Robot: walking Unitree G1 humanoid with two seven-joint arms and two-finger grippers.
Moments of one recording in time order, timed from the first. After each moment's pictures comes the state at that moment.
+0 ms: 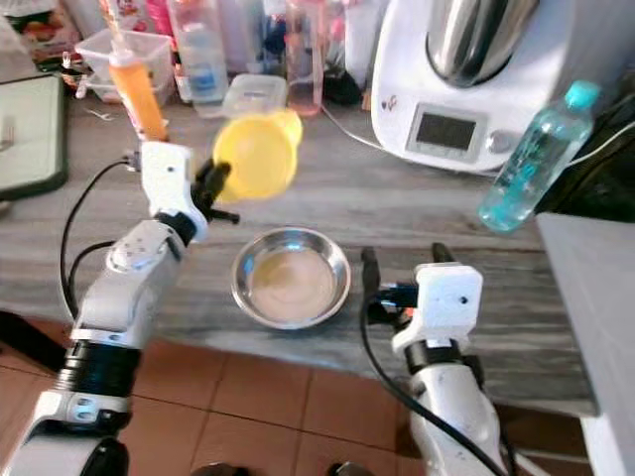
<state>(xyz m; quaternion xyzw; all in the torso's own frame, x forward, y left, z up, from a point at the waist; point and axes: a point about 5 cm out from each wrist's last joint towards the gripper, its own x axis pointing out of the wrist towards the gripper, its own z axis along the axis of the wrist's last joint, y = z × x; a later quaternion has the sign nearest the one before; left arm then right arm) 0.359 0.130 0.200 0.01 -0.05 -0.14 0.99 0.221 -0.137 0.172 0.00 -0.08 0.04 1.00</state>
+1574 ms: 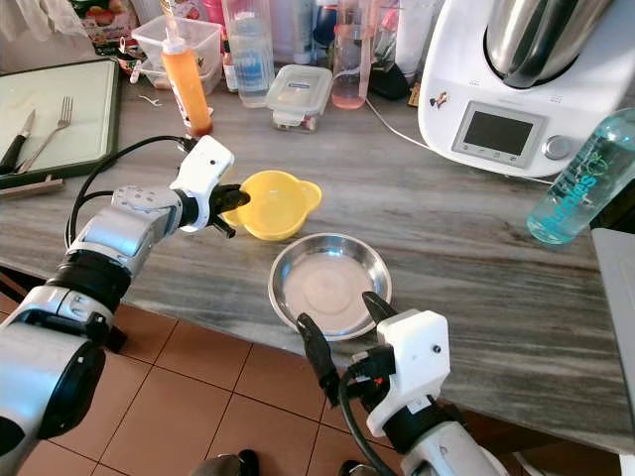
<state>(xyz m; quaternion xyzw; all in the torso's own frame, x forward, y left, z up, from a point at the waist) 0.403 0.130 0.200 0.19 0.14 -0.29 0.93 0.168 -0.114 0.170 0.06 0.01 0.24 0.97</state>
